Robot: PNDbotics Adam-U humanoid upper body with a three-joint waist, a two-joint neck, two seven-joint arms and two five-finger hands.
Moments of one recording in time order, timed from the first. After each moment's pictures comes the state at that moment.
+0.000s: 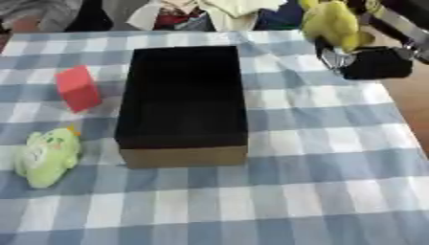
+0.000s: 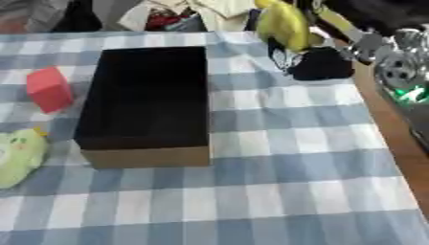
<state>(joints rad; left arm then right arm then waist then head) -0.38 0.67 0.05 -1.98 -0.31 0.21 0.52 -0.86 -0.81 0.29 -1.84 0.53 0.28 0.39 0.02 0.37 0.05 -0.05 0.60</state>
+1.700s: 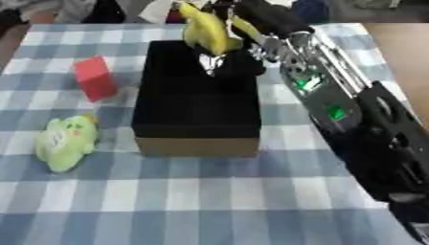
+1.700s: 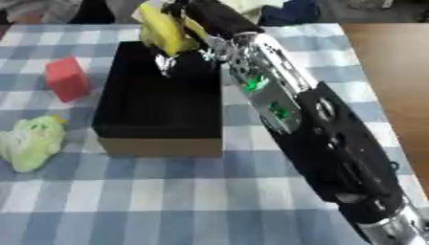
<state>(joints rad) -0.41 0.67 0.03 -1.98 -0.31 0.19 0.53 -1.04 -0.26 0.41 -1.46 0.86 0.18 0.41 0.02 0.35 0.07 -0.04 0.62</state>
